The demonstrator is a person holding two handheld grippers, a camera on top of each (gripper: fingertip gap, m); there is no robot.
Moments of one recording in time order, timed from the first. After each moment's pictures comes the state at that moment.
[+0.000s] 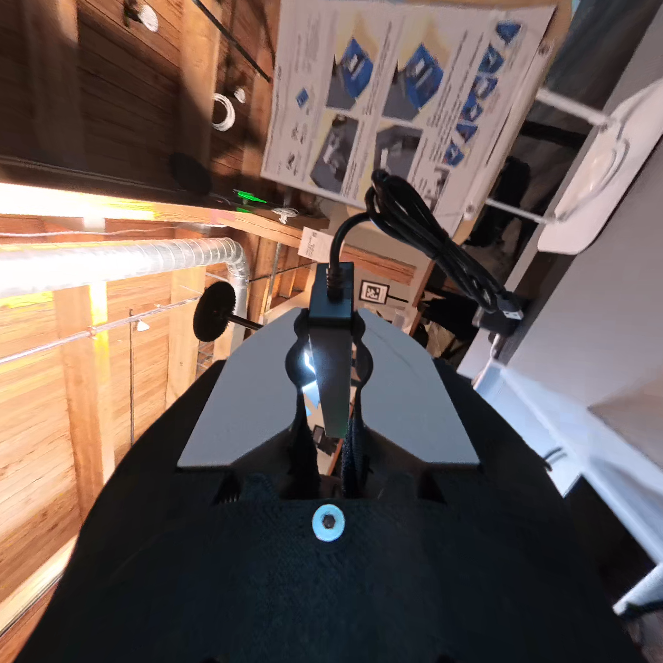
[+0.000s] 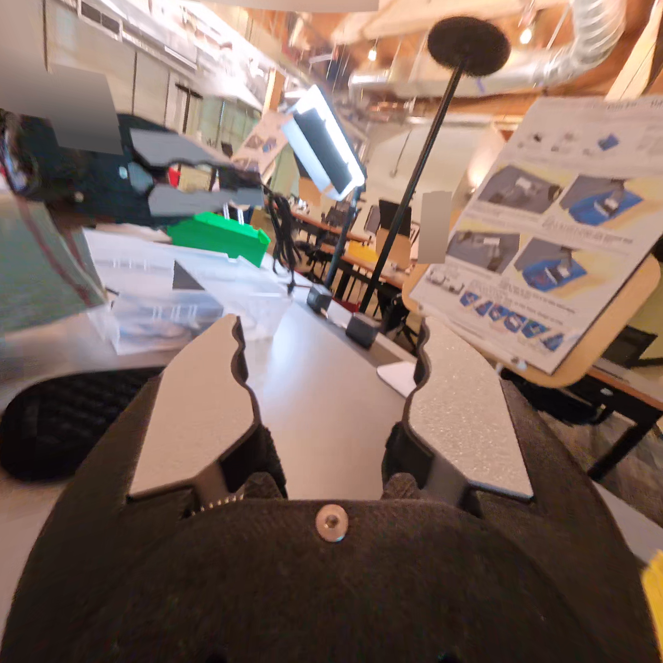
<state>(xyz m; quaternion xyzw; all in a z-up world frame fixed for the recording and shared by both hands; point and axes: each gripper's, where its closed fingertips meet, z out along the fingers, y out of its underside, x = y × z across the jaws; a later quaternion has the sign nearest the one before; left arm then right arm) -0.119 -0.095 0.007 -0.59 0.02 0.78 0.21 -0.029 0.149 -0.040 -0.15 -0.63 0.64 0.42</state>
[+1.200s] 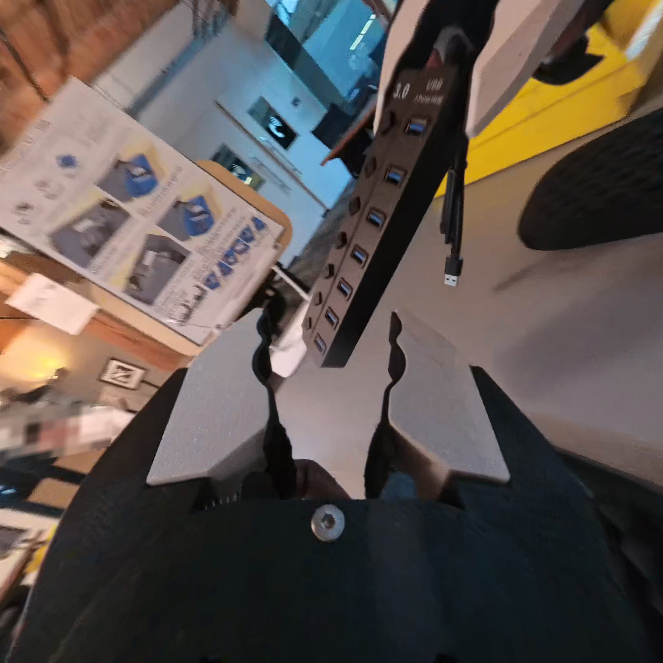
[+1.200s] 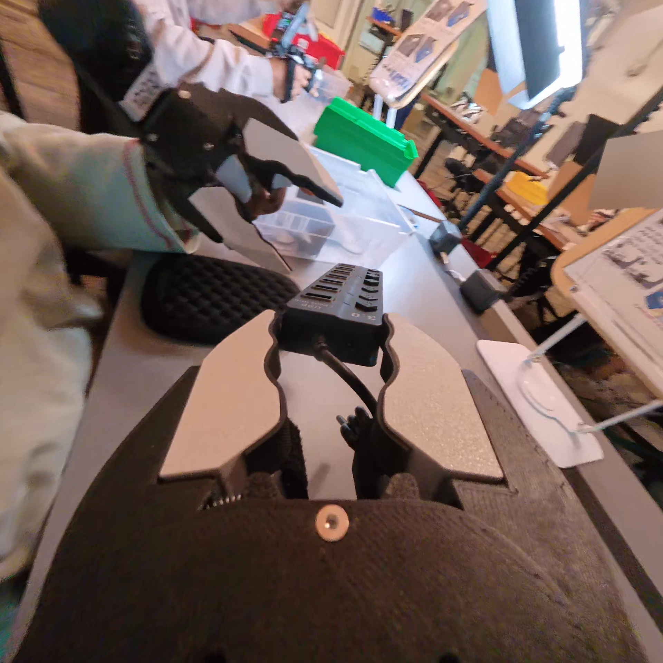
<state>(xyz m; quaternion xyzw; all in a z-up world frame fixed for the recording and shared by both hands) -0.055 0.031 -0.098 -0.72 0.03 0.49 0.49 -0.021 0.116 -0.081 -0.02 -0.79 0.56 0.27</state>
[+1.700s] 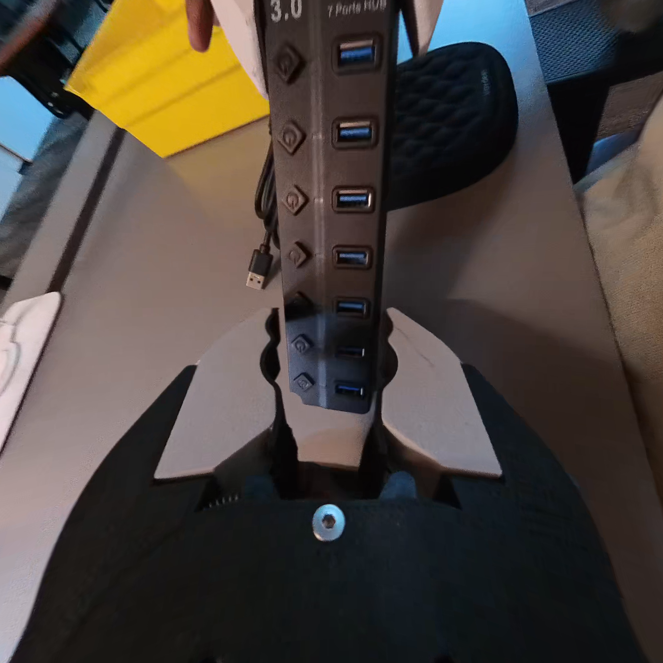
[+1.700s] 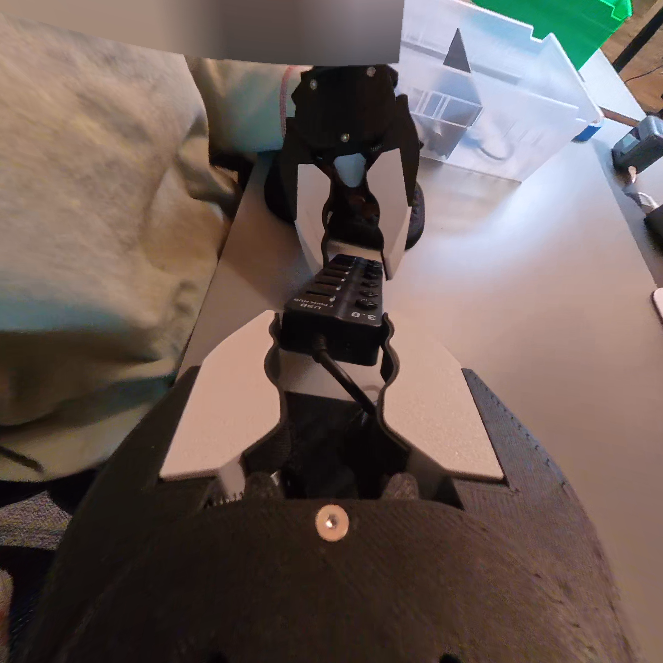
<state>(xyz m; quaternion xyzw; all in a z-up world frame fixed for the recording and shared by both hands) -0.008 0.109 -0.218 -0.87 0.12 0.17 0.44 0.030 0.165 -0.157 0.04 -0.87 0.48 0.10</state>
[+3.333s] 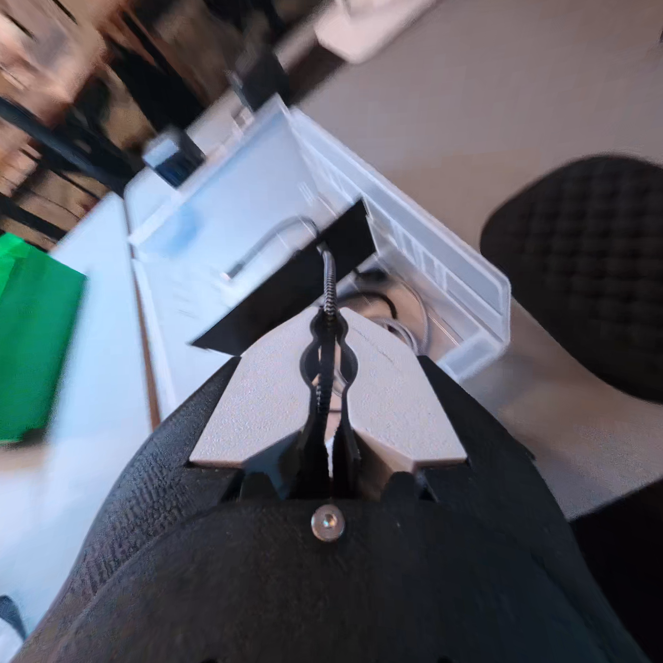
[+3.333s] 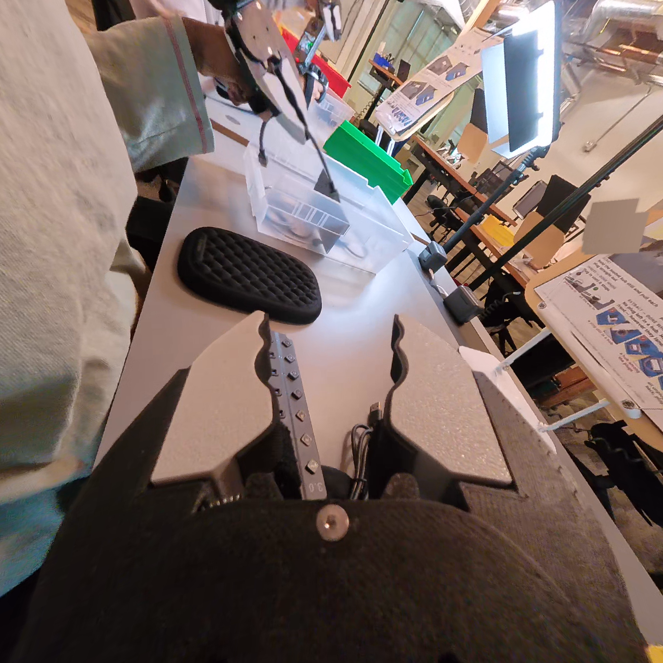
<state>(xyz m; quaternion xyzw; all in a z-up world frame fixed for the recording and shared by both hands) -0.075 -0.213 -0.132 -0.82 -0.32 0.37 0.31 0.034 0.156 -0.100 0.04 -0.77 0.56 0.31</state>
